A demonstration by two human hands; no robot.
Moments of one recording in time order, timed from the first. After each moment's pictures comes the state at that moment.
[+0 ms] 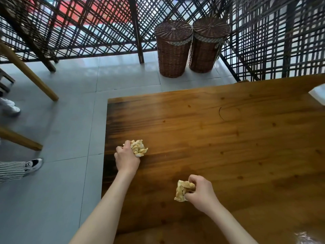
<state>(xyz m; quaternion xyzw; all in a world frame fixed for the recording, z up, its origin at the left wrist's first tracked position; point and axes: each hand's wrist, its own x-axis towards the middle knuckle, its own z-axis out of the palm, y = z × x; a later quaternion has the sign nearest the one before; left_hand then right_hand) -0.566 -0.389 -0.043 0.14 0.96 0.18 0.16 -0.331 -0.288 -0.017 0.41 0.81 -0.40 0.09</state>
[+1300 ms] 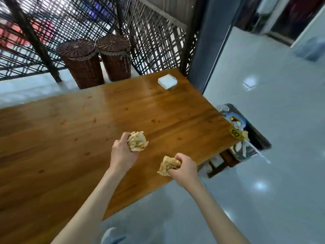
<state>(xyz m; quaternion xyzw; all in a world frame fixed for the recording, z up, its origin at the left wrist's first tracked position) -0.070 -0.155 0.083 0.38 0.84 0.33 0.19 0.130 -0.103 0.083 0.54 0.74 -0.38 -0.14</state>
